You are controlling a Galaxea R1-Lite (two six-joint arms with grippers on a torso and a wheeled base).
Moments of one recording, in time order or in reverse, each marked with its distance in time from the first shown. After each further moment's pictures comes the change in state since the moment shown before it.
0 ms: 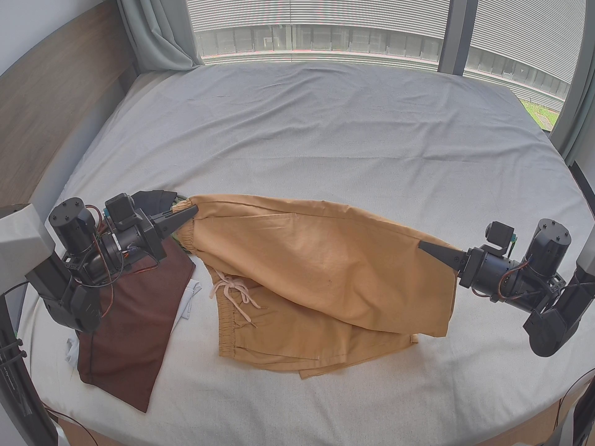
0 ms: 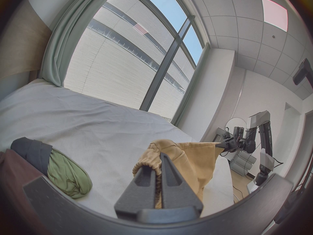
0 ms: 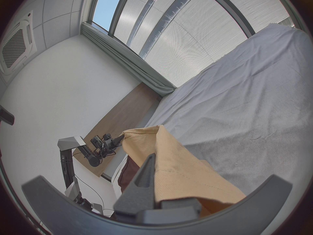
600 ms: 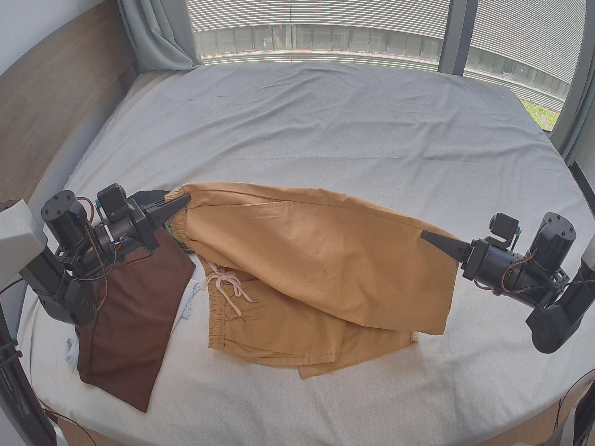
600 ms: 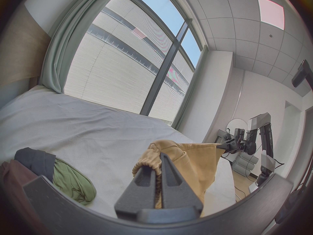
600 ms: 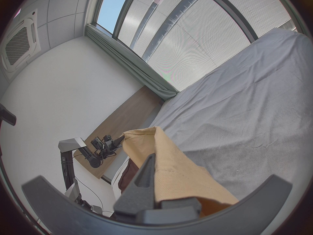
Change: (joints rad) left arm 0.020 -0.030 -0.020 0.000 -0.002 -0.012; right arm 0.000 -0.027 -0.020 -0.001 -0.002 0.004
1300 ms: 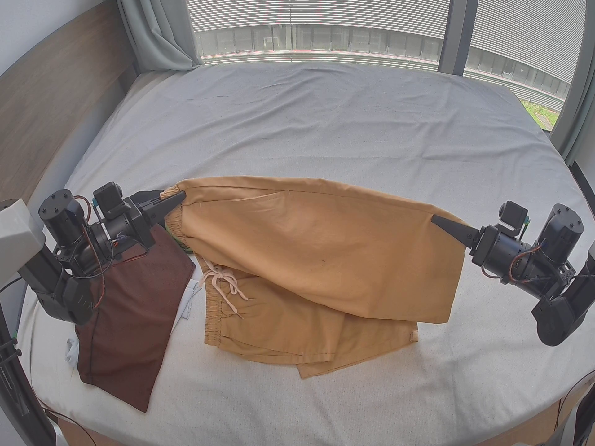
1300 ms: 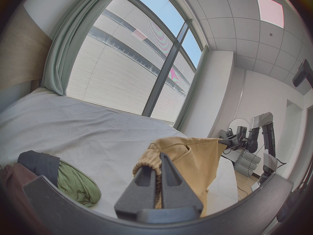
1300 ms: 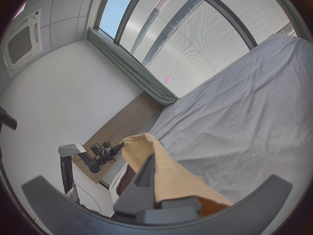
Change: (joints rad) left arm 0.020 0.003 -0.012 0.000 0.000 0.002; right arm -0.036 -0.027 -0.030 0.001 0.000 0.019
